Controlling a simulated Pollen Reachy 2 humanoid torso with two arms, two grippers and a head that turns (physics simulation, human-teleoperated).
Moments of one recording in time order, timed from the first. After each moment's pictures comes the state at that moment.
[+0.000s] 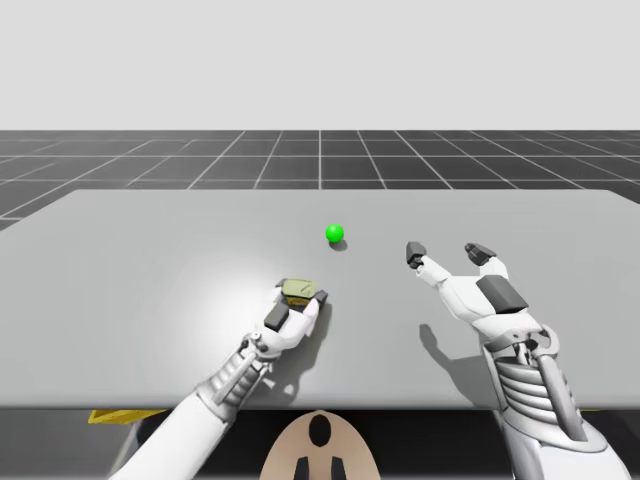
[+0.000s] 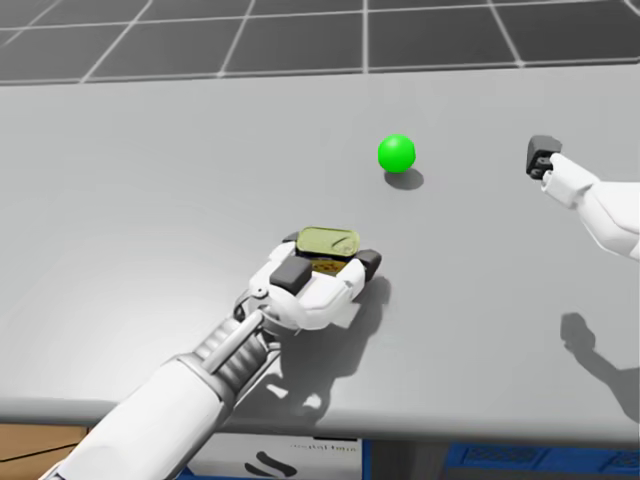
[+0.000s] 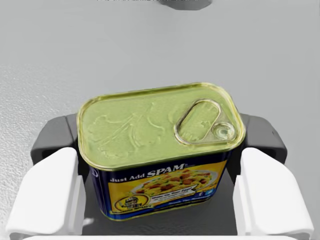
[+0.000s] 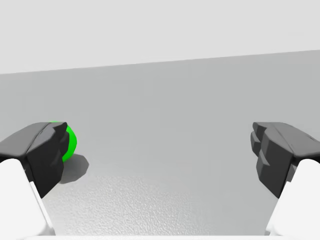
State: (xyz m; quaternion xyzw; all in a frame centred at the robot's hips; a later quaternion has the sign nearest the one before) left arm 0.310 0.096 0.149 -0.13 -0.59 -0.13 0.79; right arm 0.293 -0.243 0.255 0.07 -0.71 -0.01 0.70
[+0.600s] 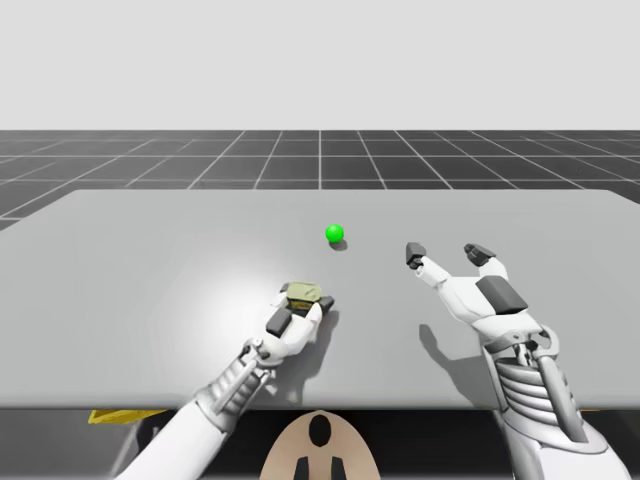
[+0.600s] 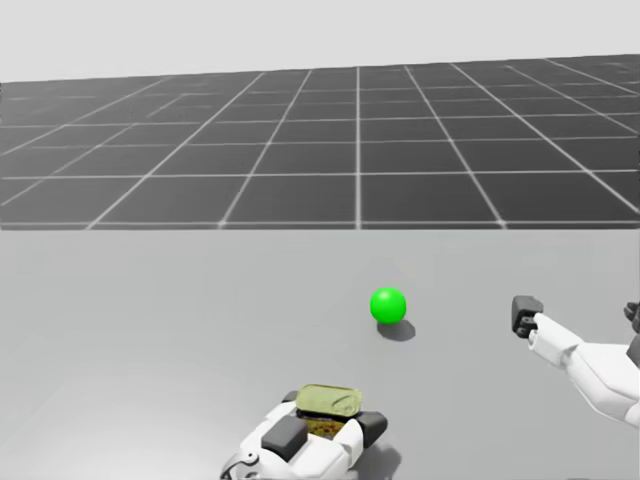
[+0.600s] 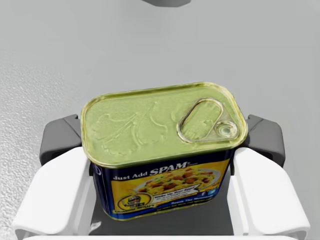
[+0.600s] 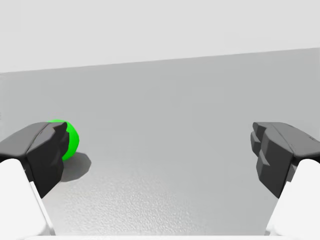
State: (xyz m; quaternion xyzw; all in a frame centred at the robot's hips) left arm 0.300 0.091 0.152 -0.16 -0.58 -0.13 0.79; right arm 0.292 -0.243 0.255 0.08 -0.71 -0.01 0.70
